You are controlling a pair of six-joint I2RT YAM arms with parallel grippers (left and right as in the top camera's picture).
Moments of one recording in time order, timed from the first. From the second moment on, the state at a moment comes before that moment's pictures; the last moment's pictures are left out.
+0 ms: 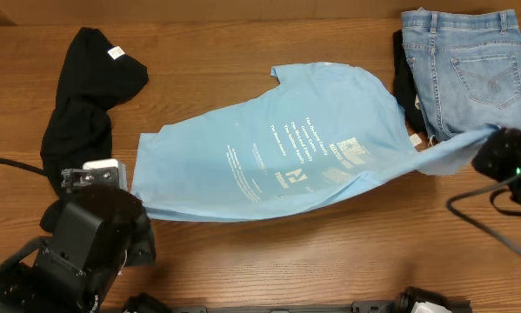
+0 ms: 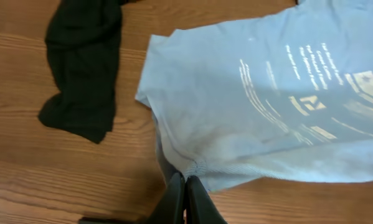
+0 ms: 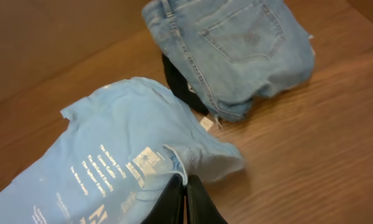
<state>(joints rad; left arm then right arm) -0.54 0.97 1.64 -1.69 -0.34 -0.60 -0.29 1.07 1.53 -1.22 -0.08 0.21</state>
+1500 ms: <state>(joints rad) -0.36 1.25 0.97 -1.34 -0.45 -1.00 -0.16 1.71 1.50 -1.06 -0.27 0.07</state>
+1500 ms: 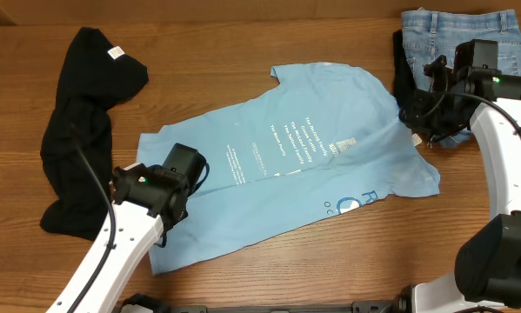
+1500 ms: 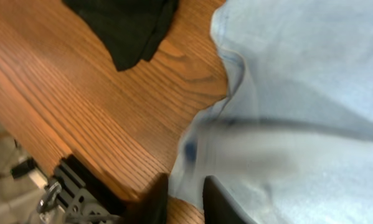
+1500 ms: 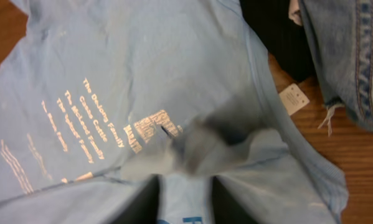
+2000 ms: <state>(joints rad) -0.16 1.28 1.05 -1.07 -0.13 -0.54 -0.11 1.72 1.66 -1.13 -0.33 0.04</state>
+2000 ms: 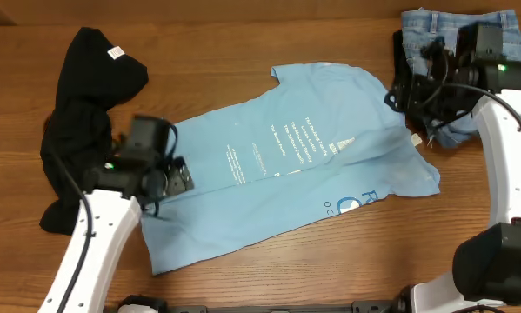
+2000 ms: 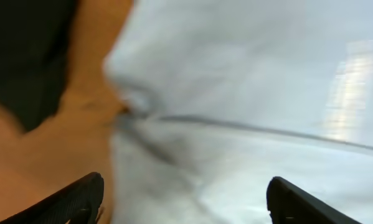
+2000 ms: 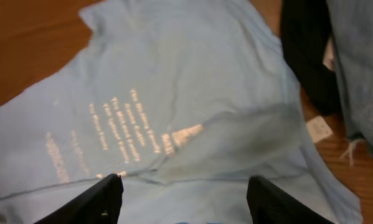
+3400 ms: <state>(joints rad) 0.08 2.20 1.87 -1.20 0.31 0.02 -0.02 1.79 2.04 -1.36 -0.19 -0.01</state>
